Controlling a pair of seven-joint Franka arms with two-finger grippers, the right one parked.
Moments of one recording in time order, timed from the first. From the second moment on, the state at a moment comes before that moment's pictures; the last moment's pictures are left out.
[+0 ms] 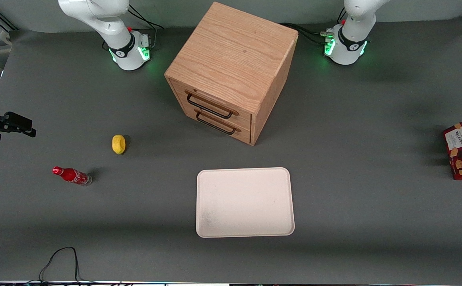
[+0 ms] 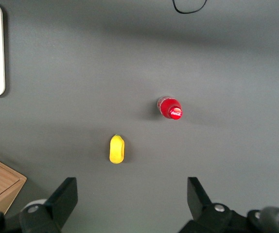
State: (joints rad) arm 0.59 0.53 0.03 -1.84 0.02 2.38 0.62
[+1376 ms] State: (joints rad) arm 0.58 0.30 0.02 -1.42 0.02 1.66 0.63
